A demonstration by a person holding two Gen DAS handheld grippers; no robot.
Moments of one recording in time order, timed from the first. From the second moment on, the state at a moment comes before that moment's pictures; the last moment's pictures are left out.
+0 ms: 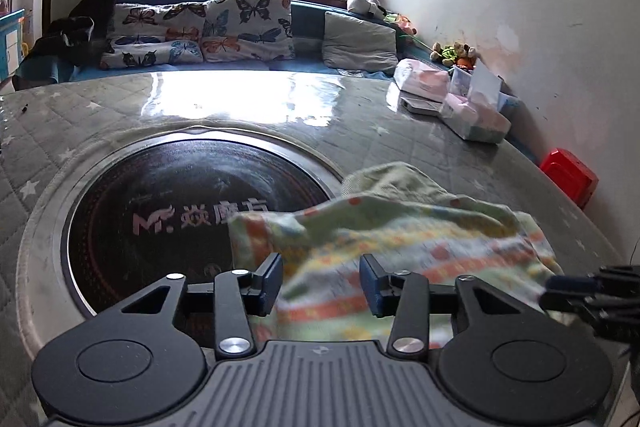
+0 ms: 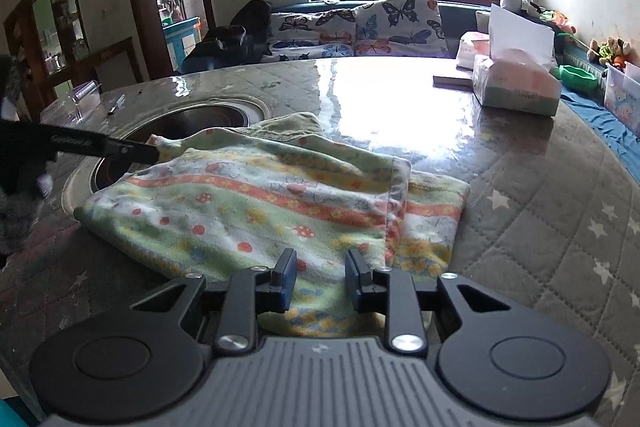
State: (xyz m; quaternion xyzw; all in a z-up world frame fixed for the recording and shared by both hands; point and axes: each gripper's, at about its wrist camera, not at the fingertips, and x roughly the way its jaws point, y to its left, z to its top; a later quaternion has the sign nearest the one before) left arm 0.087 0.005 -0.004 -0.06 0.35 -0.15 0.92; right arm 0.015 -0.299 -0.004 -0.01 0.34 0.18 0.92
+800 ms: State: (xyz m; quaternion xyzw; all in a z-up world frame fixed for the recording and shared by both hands) left arm 0.116 0.016 -0.016 -0.06 0.37 -0.12 0.92; right arm 0.101 -0.293 -0.010 -0.01 0.34 0.16 0.93
